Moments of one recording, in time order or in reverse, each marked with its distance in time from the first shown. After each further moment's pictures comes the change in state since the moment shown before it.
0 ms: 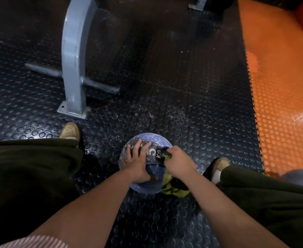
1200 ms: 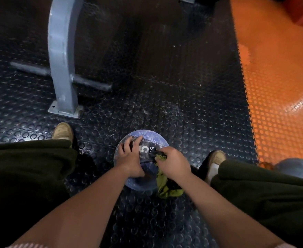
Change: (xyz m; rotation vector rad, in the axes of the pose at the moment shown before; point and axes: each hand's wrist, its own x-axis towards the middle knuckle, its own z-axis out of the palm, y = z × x) left_hand -0.001 0.001 -0.010 0.021 0.027 -0.054; right_hand -0.011 0.003 0.016 0.078 0.144 -0.022
